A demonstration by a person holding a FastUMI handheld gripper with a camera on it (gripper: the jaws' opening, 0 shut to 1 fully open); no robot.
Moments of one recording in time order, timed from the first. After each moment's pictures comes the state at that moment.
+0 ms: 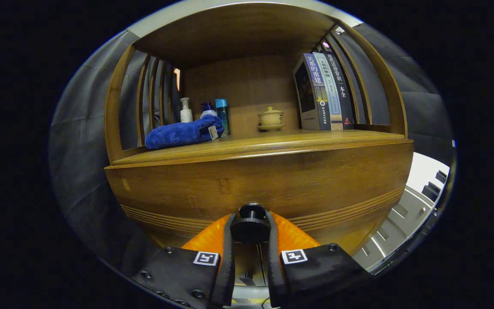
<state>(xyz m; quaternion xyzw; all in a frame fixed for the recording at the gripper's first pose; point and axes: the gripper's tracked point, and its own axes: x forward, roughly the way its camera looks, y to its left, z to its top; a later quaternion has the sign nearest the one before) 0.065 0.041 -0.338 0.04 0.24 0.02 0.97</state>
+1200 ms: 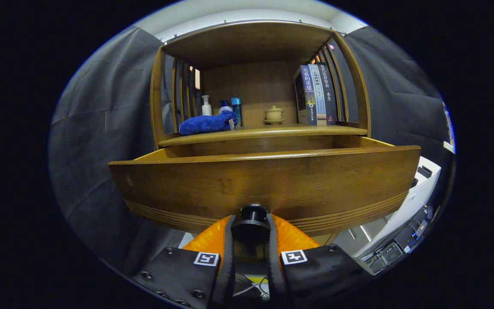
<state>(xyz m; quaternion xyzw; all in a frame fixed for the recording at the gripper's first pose) -0.071 0.047 -0.301 0.02 0.27 0.05 0.96</state>
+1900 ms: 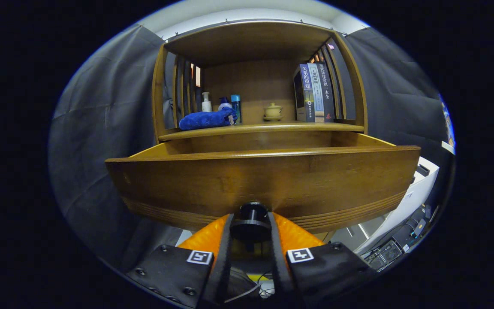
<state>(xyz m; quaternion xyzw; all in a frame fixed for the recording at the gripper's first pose) -0.080 0.049 -0.305 0.01 0.27 0.04 0.96</state>
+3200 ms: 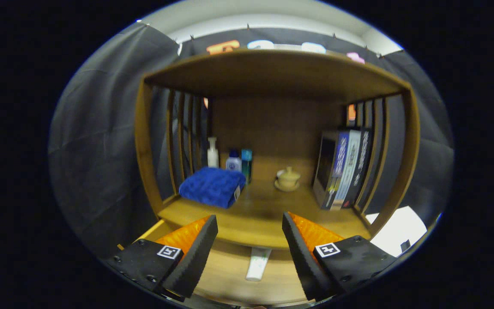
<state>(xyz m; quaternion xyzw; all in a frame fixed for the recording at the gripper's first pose) 0.112 0.071 -0.156 -0.02 0.30 0.09 0.95</state>
